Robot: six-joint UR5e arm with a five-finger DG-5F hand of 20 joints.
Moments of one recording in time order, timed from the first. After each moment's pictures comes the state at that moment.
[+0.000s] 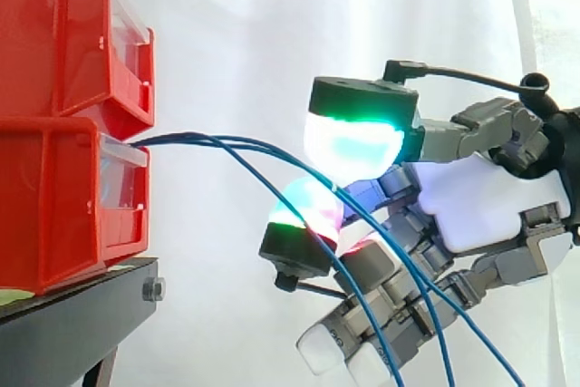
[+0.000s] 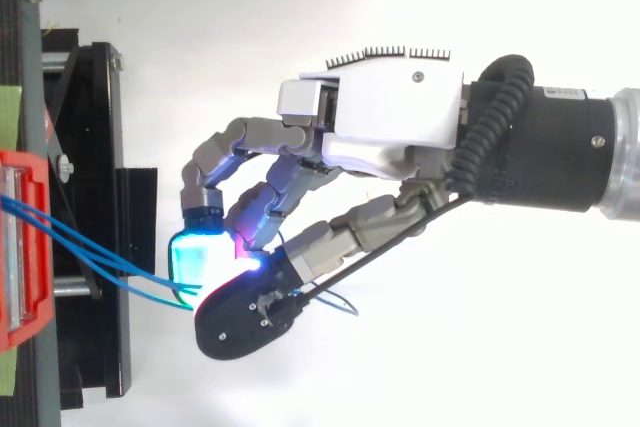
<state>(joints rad) 0.13 -2.33 -0.99 -3.25 -1.36 0.10</state>
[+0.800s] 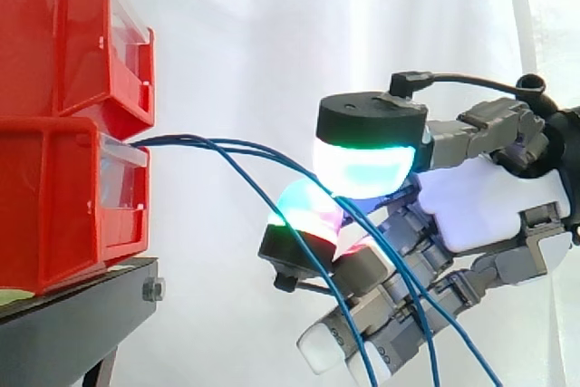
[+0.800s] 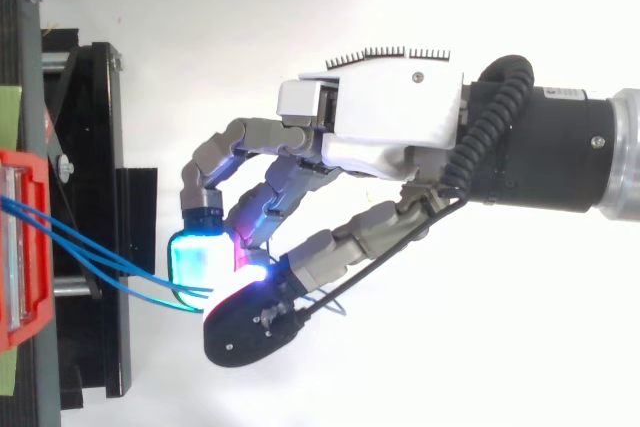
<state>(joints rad) 0.13 -2.33 -0.99 -3.24 -1.36 0.10</state>
